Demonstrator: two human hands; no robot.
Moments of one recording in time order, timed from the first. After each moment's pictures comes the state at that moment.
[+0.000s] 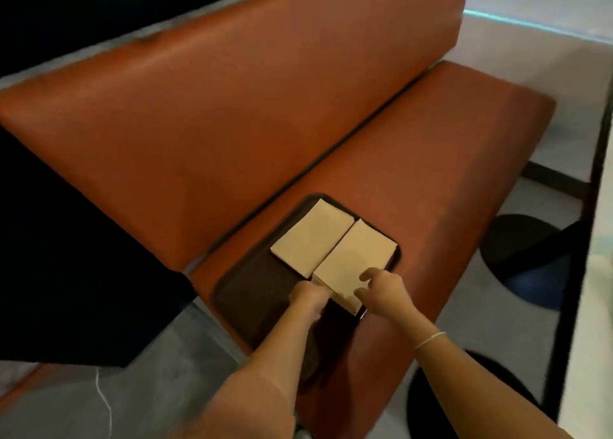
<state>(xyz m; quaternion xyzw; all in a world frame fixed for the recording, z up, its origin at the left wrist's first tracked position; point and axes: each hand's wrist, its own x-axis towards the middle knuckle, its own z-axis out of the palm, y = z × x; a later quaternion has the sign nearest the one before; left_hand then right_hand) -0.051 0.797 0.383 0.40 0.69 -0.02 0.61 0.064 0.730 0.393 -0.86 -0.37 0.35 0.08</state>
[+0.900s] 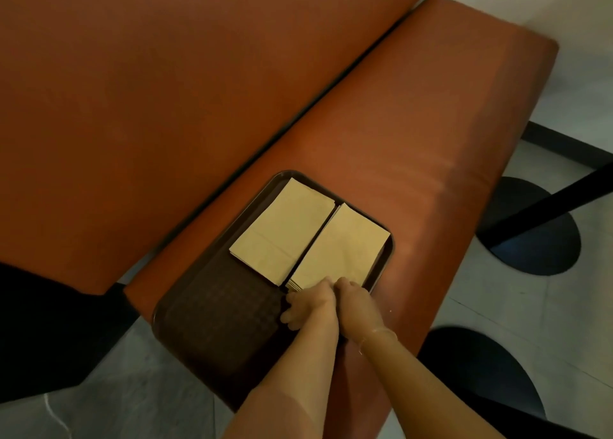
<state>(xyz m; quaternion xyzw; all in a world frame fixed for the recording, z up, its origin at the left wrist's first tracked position) 0.026 0.808 0.276 0.25 0.81 0.04 0.53 0.070 0.759 0.289 -0.85 -0.37 0.38 0.03</state>
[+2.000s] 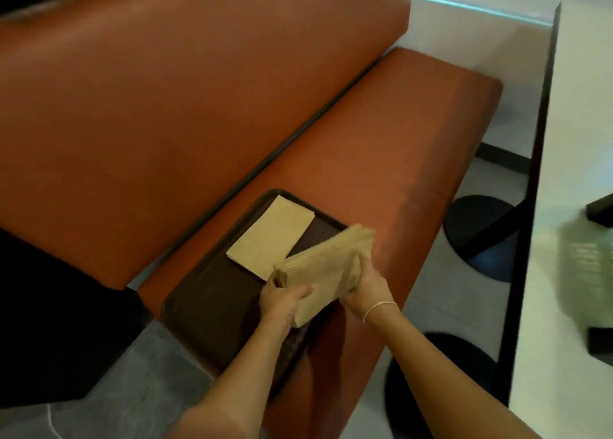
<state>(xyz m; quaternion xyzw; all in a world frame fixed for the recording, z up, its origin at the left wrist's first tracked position) -0.029 0.780 0.346 0.40 0.65 0.16 0.63 0.093 0.701 0.376 -0.87 -0.29 0.35 0.20</state>
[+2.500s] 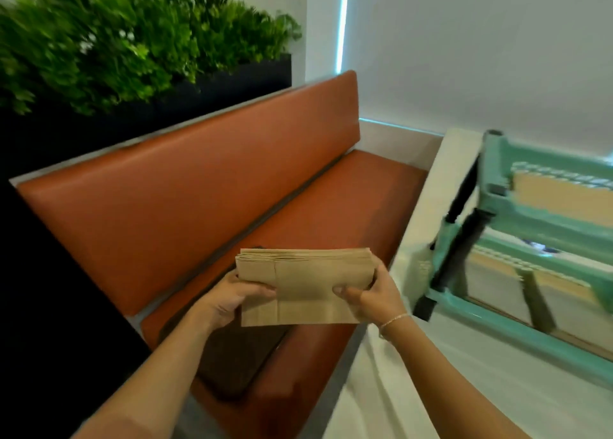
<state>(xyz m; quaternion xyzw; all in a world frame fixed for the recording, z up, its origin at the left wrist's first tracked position) -0.083 0.701 0.553 0.60 0.36 0.17 0.69 0.097 0.536 0.567 -0.73 -0.27 0.31 0.54</state>
